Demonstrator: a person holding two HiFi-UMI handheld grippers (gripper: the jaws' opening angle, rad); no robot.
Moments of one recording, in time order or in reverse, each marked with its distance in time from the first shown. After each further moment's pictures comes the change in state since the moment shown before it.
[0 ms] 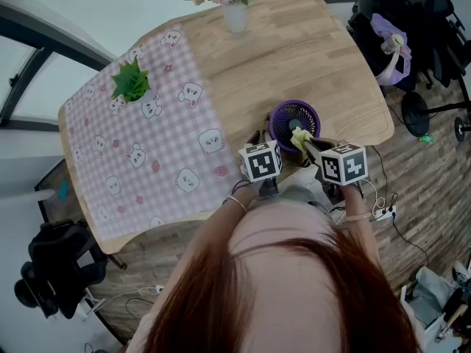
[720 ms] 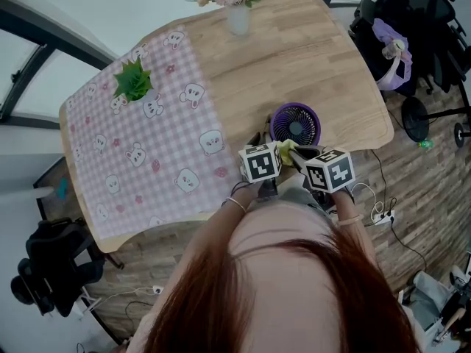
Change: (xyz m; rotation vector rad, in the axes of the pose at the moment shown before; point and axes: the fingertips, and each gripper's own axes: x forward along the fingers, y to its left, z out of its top) left arm -0.001 -0.002 0.000 -0.016 -0.002 -0.018; right arm 0.016 0.046 -0.005 -0.089 0.041 0.098
